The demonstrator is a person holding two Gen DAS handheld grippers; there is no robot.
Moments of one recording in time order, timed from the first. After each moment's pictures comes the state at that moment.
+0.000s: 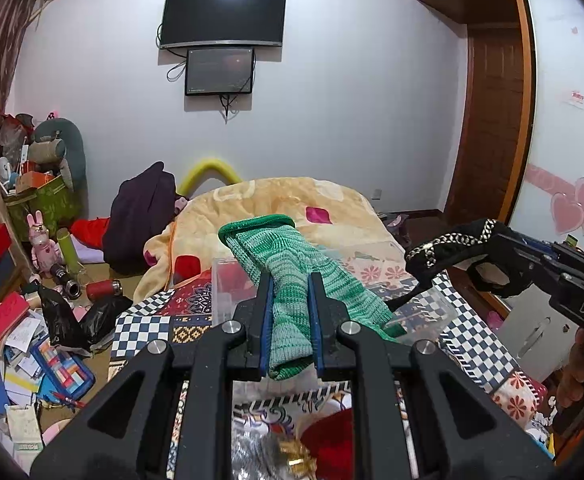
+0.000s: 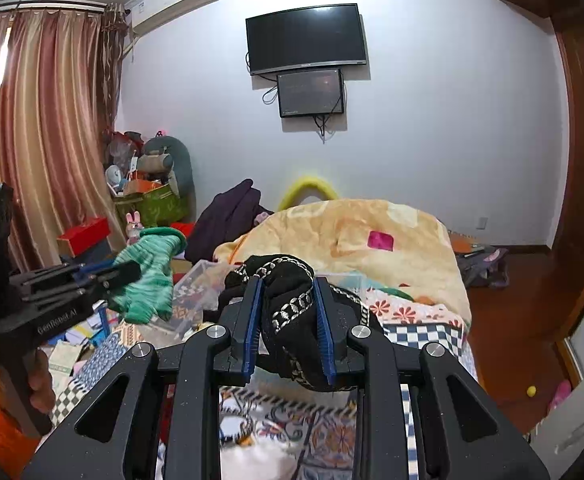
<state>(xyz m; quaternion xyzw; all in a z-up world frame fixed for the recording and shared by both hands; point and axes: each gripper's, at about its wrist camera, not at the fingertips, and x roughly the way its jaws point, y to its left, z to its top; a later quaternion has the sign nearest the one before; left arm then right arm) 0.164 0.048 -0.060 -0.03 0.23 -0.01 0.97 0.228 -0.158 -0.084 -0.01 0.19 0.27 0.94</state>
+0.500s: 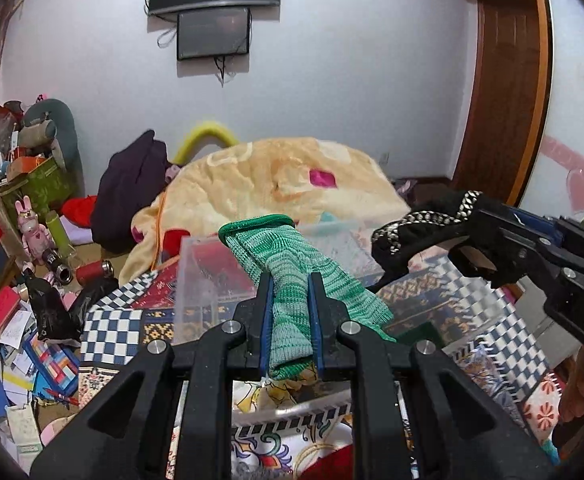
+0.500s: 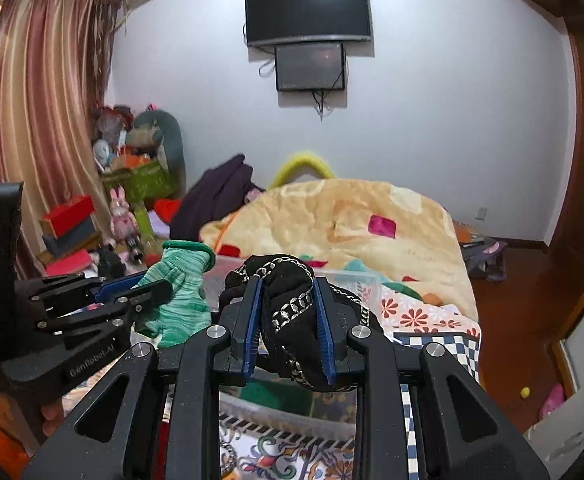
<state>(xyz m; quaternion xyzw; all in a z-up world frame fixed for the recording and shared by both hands) 0.237 0.033 -0.102 -0.01 0.30 -0.01 0.95 0.269 -0.124 -0.109 -0.05 0.23 0.25 0.94</state>
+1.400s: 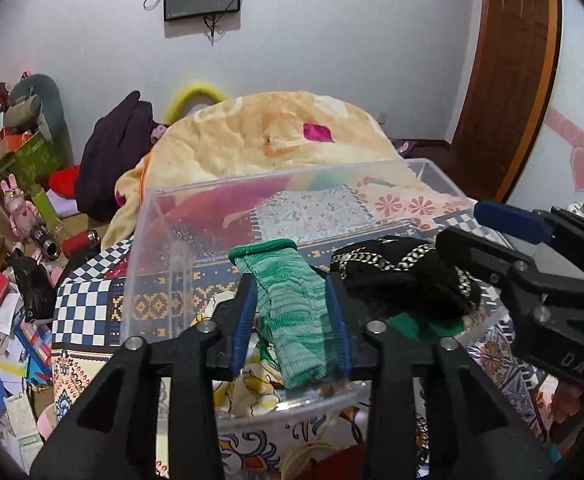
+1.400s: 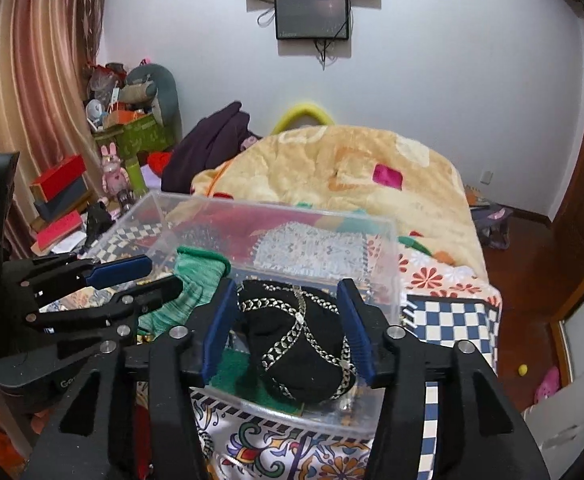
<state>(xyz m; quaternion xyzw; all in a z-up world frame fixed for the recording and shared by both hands) 0.258 0.027 -0.132 -0.01 0.36 -0.02 0.93 0.293 -0.122 -0.130 -0.07 0.30 0.25 0.92</state>
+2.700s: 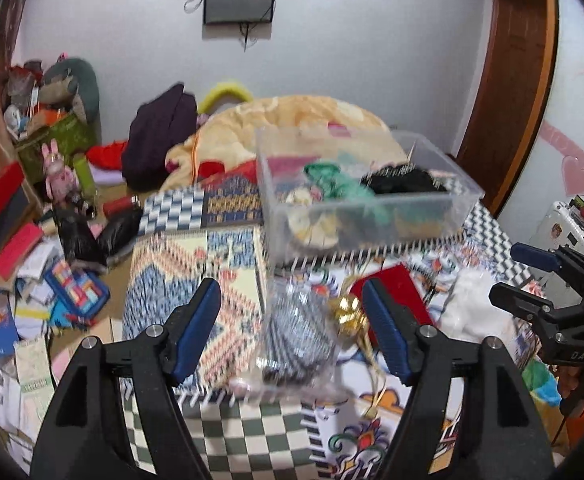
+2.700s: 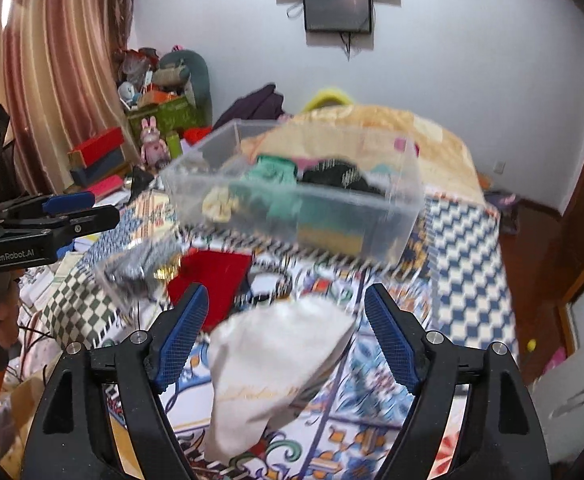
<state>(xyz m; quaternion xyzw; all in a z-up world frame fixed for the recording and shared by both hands) 0.102 0.081 -0.132 -0.04 0.35 0.01 0.93 0.187 -0.143 -0.177 -0.07 0.33 0.29 0.90</state>
